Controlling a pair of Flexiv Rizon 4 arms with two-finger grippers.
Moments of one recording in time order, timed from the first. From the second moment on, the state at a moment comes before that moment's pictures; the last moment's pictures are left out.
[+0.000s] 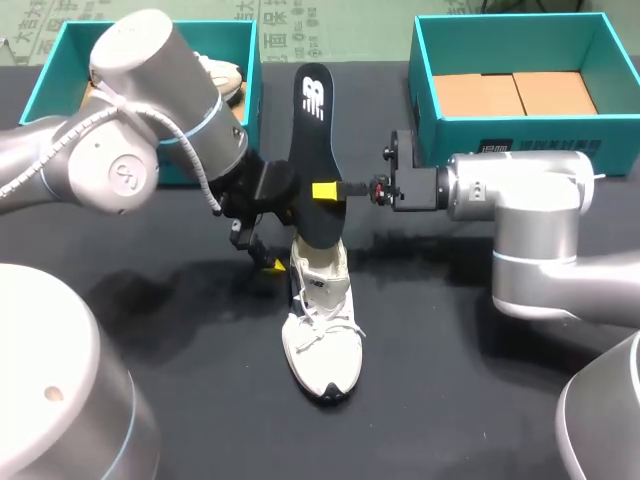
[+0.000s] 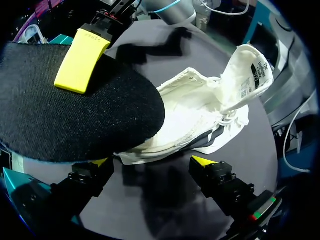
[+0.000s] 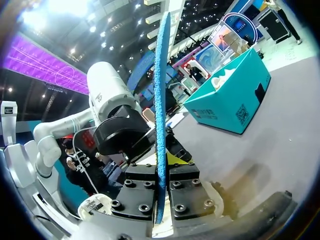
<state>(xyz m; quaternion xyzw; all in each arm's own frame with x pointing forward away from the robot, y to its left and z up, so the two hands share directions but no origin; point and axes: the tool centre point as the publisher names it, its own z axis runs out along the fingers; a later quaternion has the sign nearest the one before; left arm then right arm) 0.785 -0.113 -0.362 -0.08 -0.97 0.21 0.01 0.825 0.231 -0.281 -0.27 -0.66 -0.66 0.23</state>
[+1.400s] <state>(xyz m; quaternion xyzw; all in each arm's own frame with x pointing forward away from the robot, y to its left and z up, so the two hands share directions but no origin) 0.784 -0.108 -0.361 -0.08 -0.97 0.21 0.01 0.817 0.229 -0.294 -0.22 -0.64 -0.72 0.17</state>
